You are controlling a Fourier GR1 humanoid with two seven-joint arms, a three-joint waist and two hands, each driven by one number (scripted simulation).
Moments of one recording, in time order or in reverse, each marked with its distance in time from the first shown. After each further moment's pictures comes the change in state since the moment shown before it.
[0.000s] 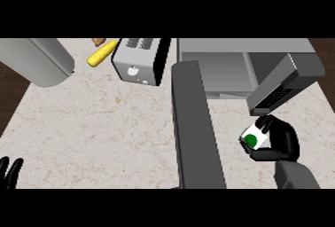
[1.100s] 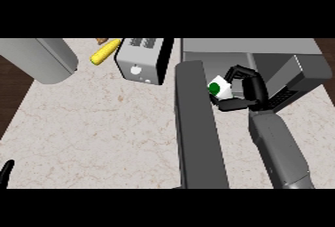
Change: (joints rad) left arm -0.014 0.008 0.097 0.048 0.056 -0.063 0.000; right arm -0.349 0.073 0.056 -0.034 0.144 -0.261 0.380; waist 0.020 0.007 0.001
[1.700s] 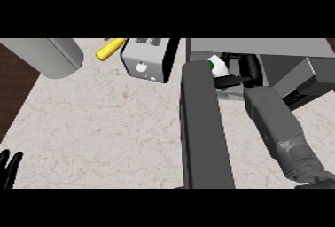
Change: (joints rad) left arm -0.067 0.006 0.002 0.045 -0.007 -0.029 0.001; right arm -0.338 -0.048 -0.091 0.468 0.046 -0.069 -0.143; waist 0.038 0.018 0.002
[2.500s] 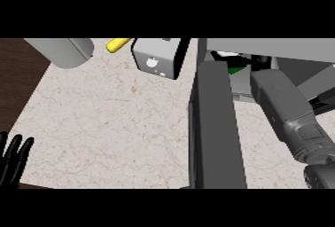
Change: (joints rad) left arm -0.108 0.019 -0.023 0.028 -0.026 0.002 0.025; right arm -0.182 -0.070 -0.063 0.212 0.032 -0.247 0.011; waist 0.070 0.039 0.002
